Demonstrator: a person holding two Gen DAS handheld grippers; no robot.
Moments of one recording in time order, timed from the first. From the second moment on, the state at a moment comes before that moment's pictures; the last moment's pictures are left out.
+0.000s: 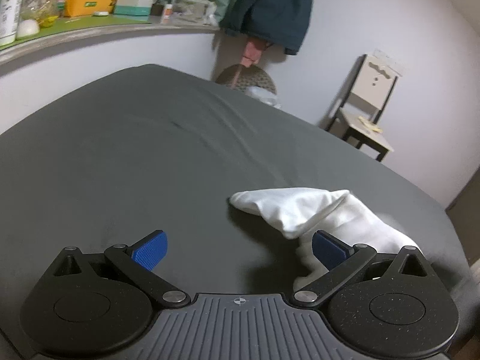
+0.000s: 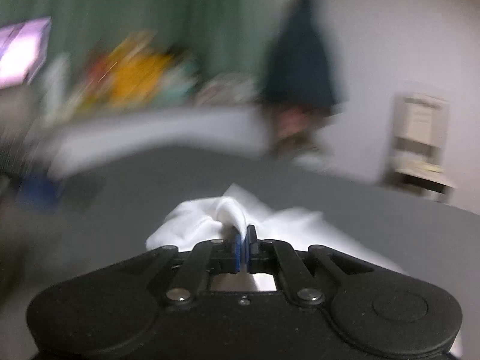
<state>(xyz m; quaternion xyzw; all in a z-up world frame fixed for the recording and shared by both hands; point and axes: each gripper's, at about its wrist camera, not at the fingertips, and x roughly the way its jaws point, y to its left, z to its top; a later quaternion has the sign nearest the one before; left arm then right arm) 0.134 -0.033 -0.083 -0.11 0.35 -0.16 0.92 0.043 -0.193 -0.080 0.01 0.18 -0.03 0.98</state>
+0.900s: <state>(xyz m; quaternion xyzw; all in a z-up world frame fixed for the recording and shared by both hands) 0.079 -0.119 -0.055 0.11 0.29 -0.34 0.89 -0.014 -0.362 -0.143 0.04 0.28 -0.18 0.94</state>
